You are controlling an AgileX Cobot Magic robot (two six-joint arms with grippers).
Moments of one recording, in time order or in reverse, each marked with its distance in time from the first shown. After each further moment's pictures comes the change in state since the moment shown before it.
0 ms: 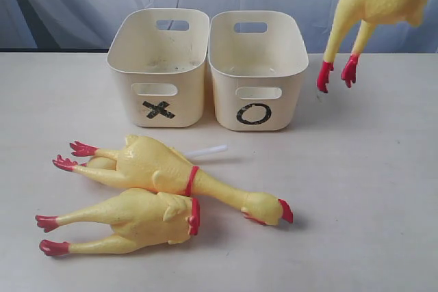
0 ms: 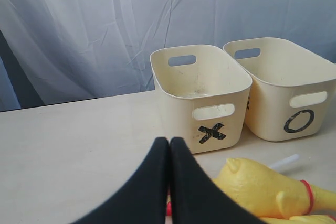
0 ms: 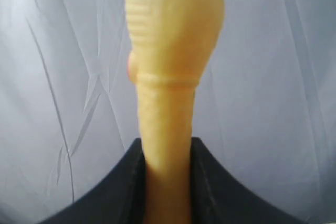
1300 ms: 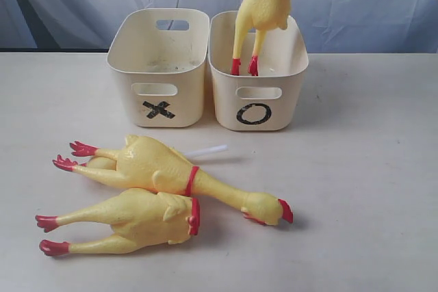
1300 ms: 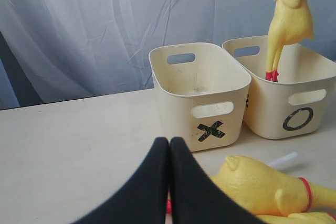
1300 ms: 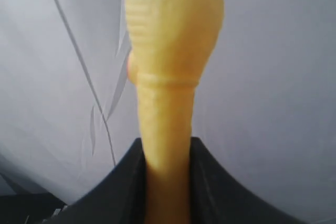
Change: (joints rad) left arm 0.000 0.000 0.000 0.000 0.008 0.000; right arm -0.061 0.834 -0.717 -0.017 -0.251 0.119
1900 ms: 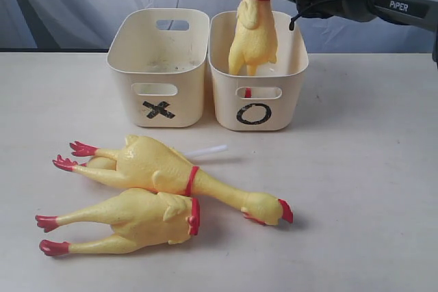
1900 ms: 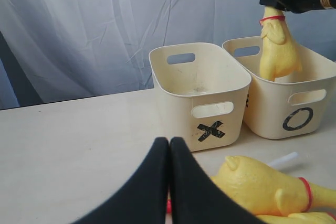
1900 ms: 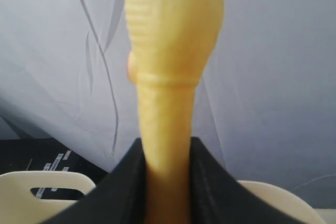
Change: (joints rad) left arm 0.000 0.000 0.000 0.000 0.000 0.000; right arm 0.000 0.110 0.000 -0.002 -0.078 -0.002
